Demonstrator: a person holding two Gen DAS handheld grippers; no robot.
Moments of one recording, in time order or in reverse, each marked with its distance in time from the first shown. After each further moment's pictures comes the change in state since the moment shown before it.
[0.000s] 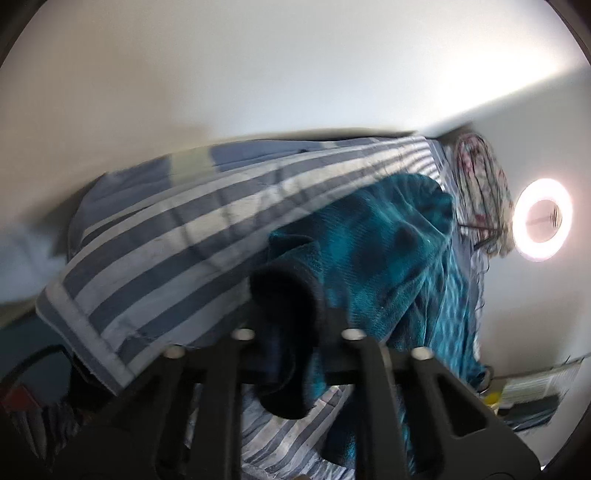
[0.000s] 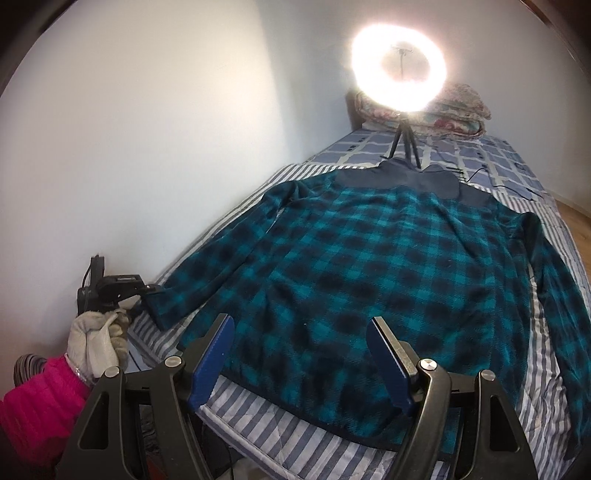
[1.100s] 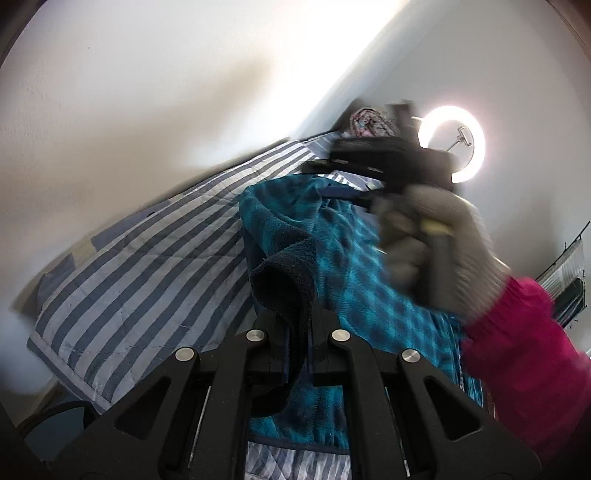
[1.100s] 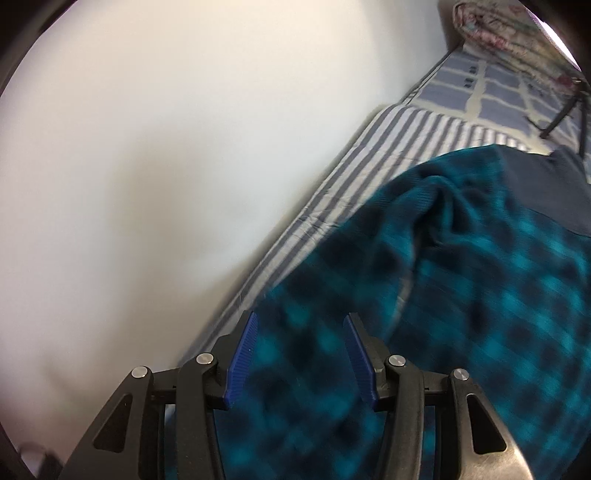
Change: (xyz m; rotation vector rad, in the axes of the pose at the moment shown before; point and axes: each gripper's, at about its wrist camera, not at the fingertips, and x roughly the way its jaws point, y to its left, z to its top) left arm -0.061 -0.115 -0.051 0.412 -0.134 -0.168; right arm 0.335 0.099 0.208 -0.004 0.399 0.235
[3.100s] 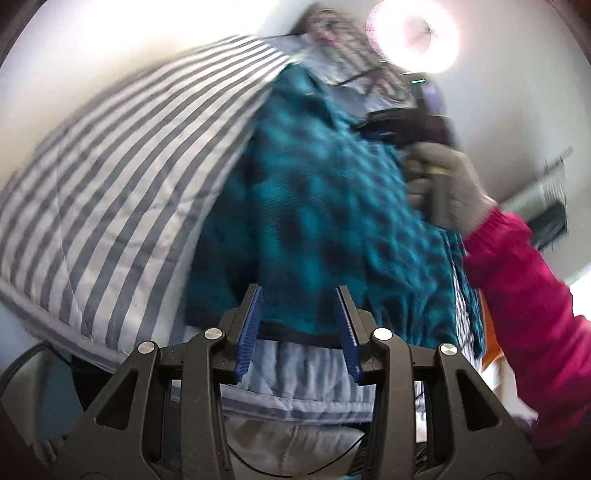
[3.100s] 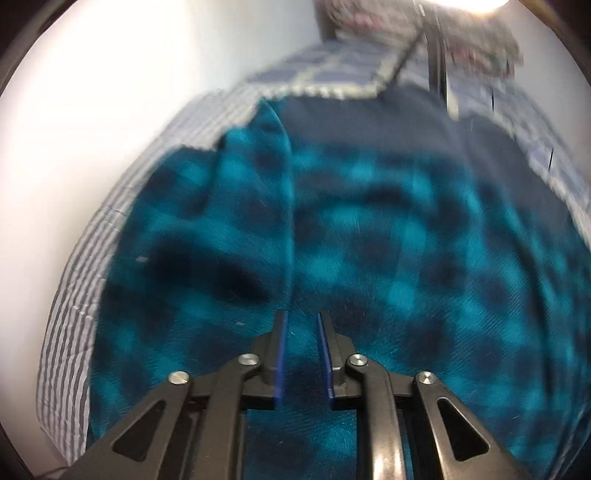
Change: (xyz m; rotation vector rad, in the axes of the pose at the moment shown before) left arm 0.033 0.007 -0.067 0.089 0.385 -0.083; right arm -0.024 -0.177 -0.042 0.094 -0.081 -0.362
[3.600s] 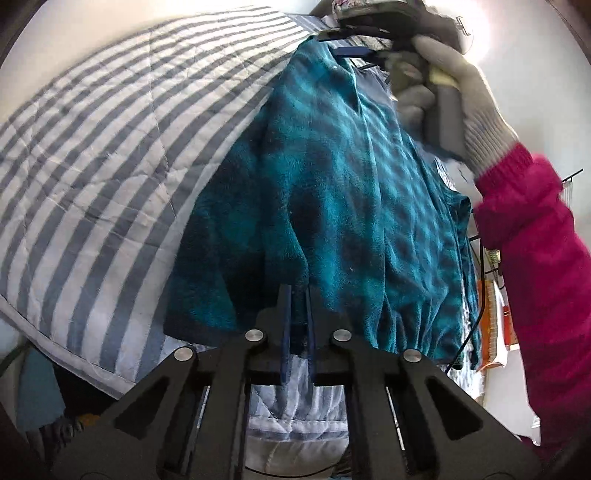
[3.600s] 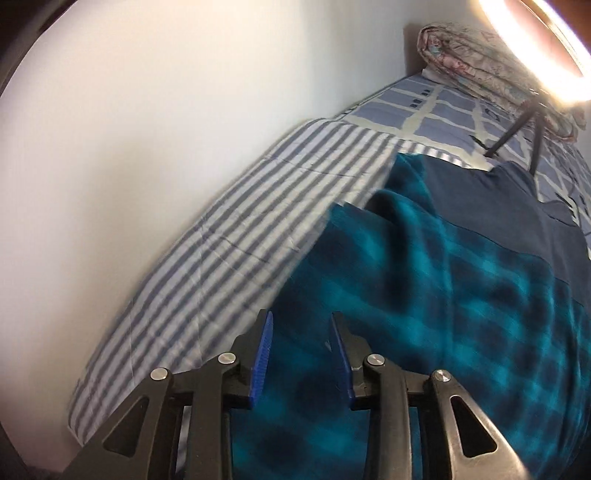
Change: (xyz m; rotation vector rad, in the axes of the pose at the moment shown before) left arm 0.031 0.007 -0.003 -0.050 0.049 0.006; right arm 0.009 0.105 0.057 -0.151 -0.034 0.138
